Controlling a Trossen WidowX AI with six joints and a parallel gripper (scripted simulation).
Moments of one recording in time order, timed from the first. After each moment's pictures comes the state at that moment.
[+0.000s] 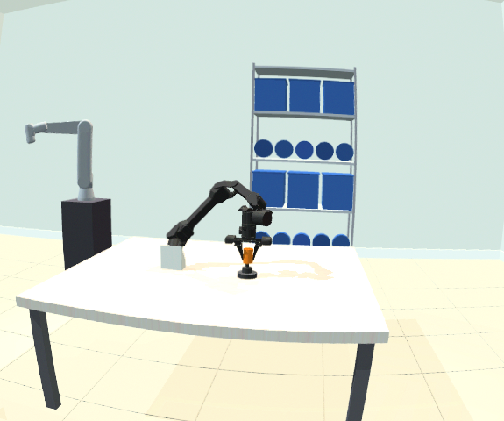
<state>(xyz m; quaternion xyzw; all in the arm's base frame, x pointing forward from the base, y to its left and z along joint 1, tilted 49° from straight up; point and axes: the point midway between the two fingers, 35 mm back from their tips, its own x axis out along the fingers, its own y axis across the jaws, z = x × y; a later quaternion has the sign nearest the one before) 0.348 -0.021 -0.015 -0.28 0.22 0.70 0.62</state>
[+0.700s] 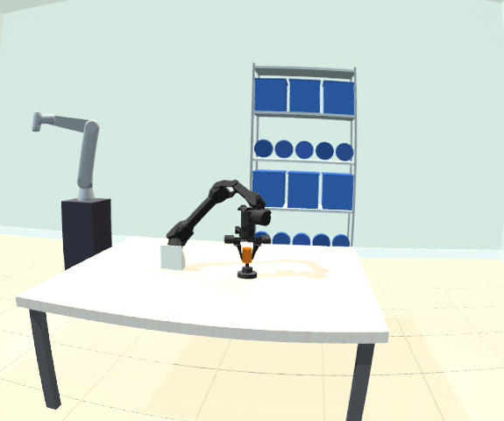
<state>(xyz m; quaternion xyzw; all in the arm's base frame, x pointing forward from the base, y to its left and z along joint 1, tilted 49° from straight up) 0.344 -0.024 -0.013 -0.34 0.15 0.72 0.58</state>
